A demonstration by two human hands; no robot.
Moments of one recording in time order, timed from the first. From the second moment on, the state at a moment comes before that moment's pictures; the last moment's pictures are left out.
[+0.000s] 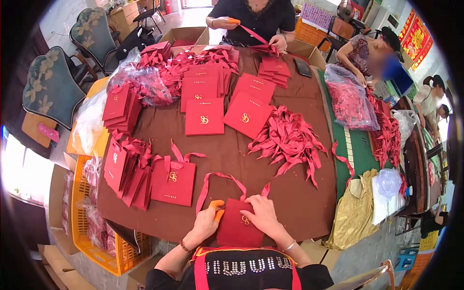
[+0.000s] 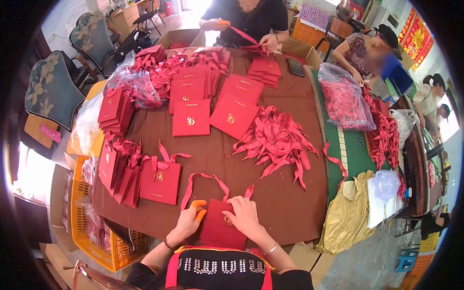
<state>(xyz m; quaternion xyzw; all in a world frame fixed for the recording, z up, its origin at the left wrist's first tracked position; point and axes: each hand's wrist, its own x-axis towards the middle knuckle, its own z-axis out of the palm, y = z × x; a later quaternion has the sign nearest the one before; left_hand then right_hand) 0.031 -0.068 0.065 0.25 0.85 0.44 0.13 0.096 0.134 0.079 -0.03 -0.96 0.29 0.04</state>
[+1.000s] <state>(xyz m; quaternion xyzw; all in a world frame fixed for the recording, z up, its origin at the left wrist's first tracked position) 0.047 -0.040 0.074 0.29 0.84 0.45 0.10 0.114 0.143 0.079 -0.16 -0.84 0.51 -0.11</state>
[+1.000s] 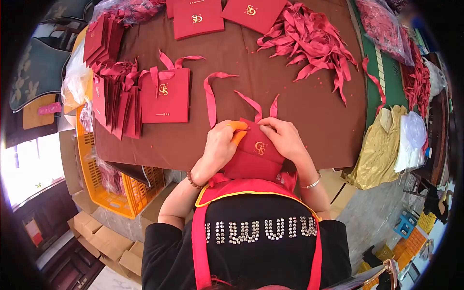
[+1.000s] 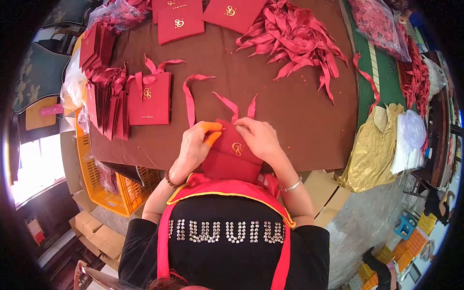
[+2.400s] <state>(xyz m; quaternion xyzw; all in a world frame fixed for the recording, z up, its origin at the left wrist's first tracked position) 0.064 -0.020 0.082 0.44 0.86 0.27 0.01 0.129 0.145 0.080 -0.11 -0.82 0.56 -0.10</state>
